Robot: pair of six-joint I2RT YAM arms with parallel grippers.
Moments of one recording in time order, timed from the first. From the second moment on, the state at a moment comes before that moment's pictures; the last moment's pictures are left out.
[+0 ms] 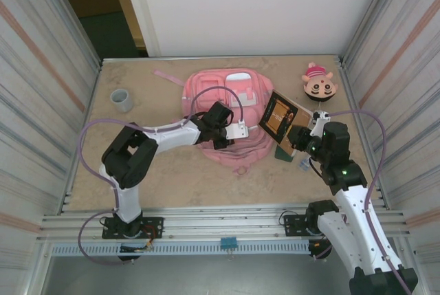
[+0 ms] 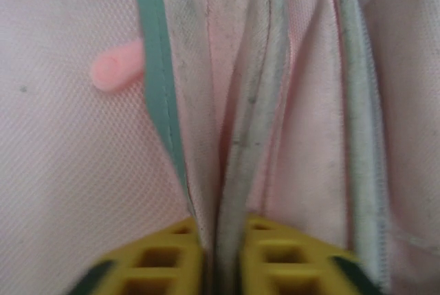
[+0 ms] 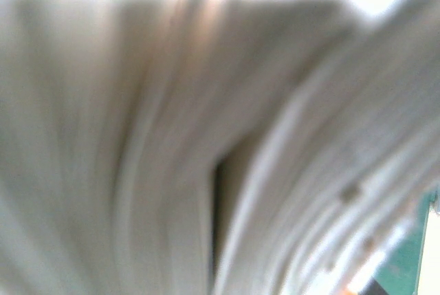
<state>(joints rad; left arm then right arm) -0.77 1.87 1.20 -0.25 0.09 0.72 0.15 0.64 0.61 -0.43 -0.25 0.54</state>
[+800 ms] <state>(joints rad) -0.84 1.47 0.88 -0.35 -0.20 0.08 0.16 0.79 0.71 -0.38 -0.35 0.55</state>
